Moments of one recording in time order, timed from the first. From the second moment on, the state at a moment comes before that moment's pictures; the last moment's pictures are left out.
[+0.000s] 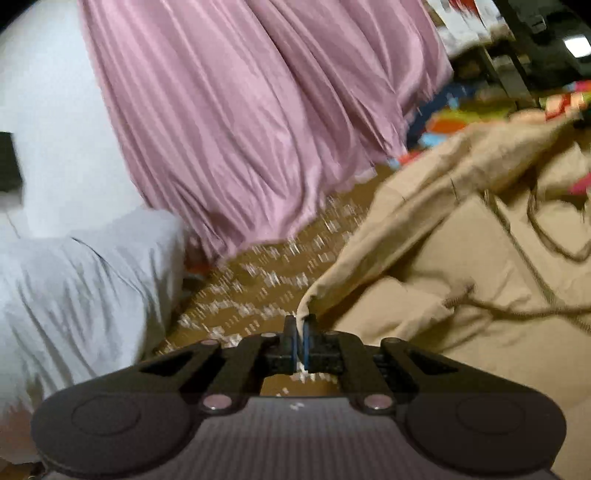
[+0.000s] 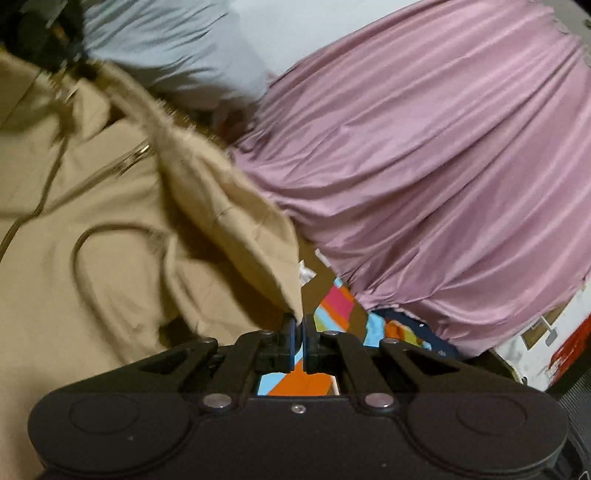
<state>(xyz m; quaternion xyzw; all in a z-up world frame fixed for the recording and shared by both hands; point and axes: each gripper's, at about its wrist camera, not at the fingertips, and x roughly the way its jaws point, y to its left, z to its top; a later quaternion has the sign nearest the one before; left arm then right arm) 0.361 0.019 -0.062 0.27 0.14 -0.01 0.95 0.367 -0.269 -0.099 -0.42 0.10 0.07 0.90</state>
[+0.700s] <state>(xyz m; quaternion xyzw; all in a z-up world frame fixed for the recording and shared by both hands) 0.324 0.003 -0.104 0.36 0.12 -0.05 0.92 0.320 -0.279 -0.113 -0.43 0.13 0.15 0.88</state>
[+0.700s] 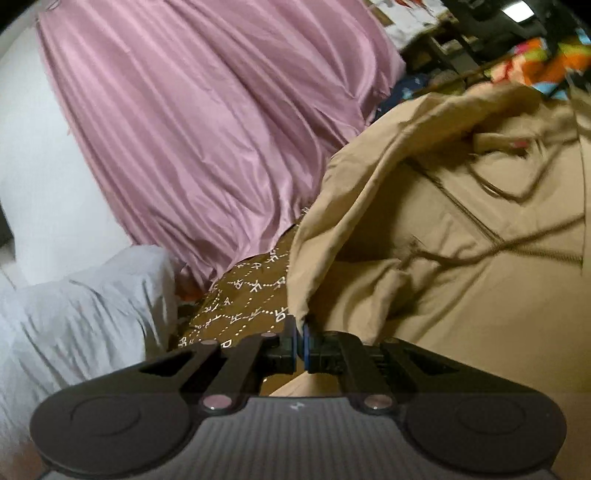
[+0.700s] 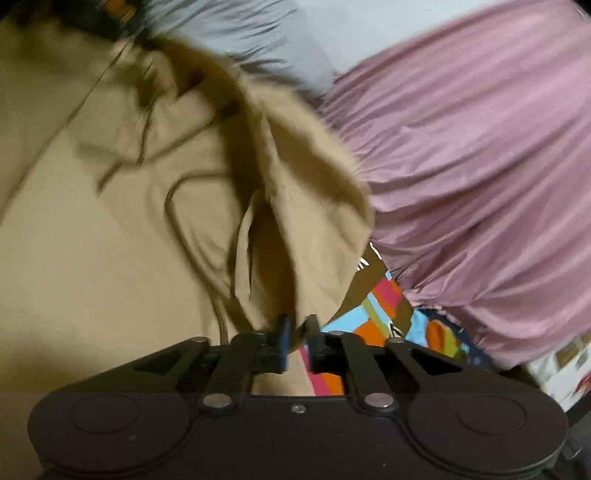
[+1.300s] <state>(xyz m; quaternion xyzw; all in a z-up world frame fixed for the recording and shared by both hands) 0.314 -0.004 -0.117 0.38 0.11 -0.08 0.91 0.487 -0.204 -0.022 -0.43 0.26 0.23 0.83</state>
